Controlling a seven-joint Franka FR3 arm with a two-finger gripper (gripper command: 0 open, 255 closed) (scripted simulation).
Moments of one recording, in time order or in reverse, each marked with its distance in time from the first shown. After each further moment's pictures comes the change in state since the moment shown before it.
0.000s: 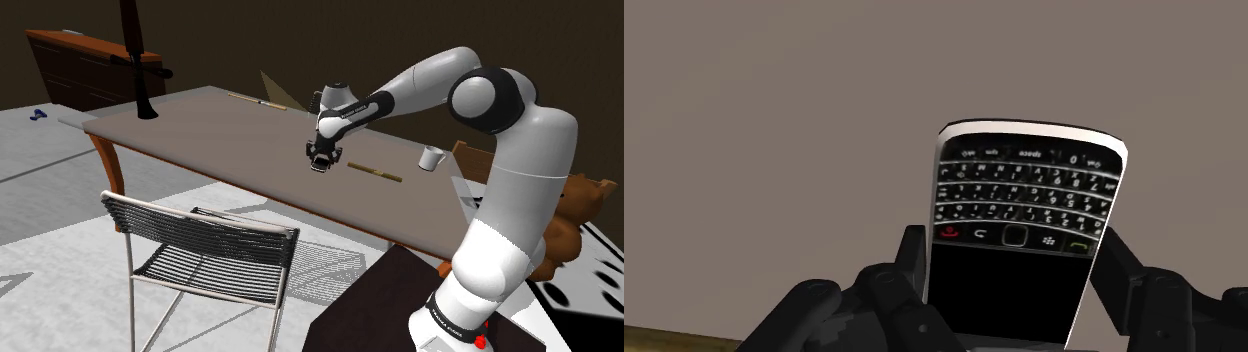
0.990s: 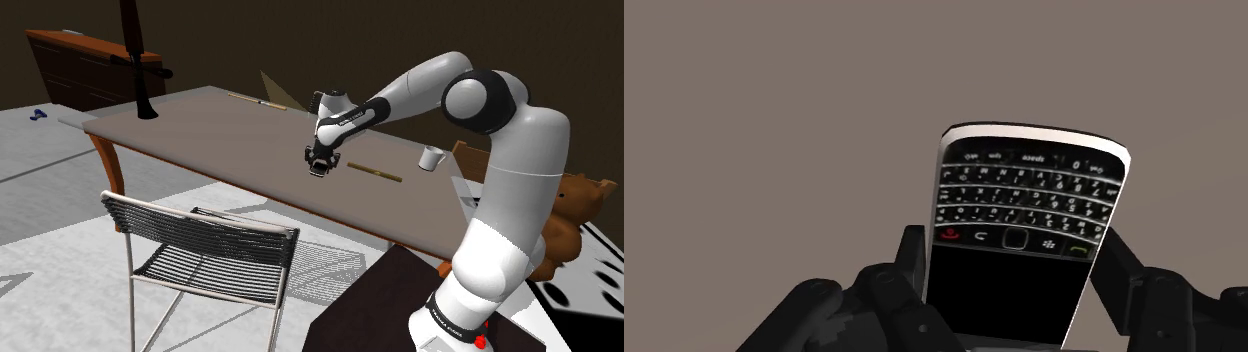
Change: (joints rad) arm 0.003 0.037 -0.004 -0.015 -0.014 0.053 0.016
